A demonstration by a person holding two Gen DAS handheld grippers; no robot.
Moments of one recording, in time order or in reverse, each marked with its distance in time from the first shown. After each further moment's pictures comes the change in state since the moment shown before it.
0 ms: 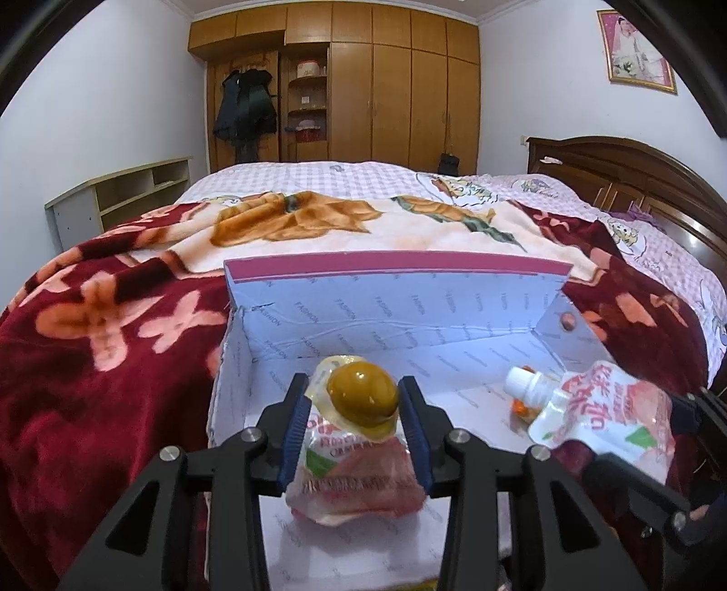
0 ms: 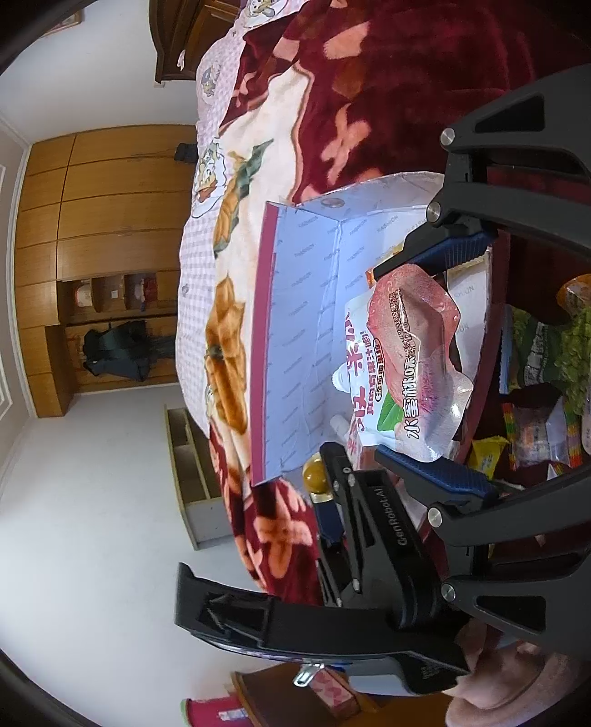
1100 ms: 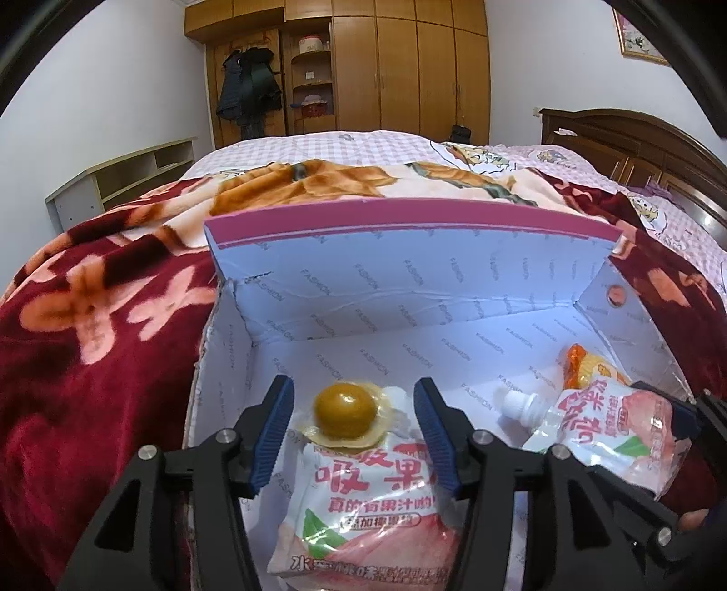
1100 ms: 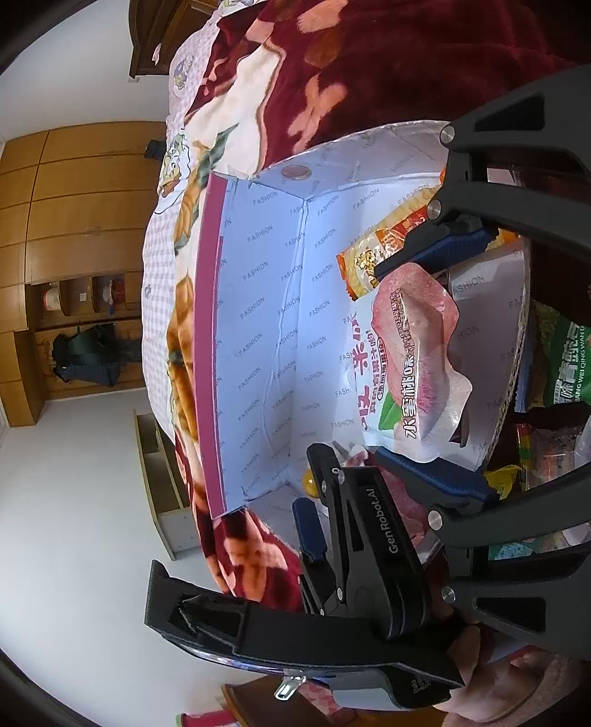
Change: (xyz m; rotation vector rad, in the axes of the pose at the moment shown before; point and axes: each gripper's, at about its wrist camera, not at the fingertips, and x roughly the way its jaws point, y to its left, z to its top) left arm 0.039 0.002 -0.005 0.023 0.085 0.049; right arm 0.046 -0.006 -0.008 0.025 0.094 0.012
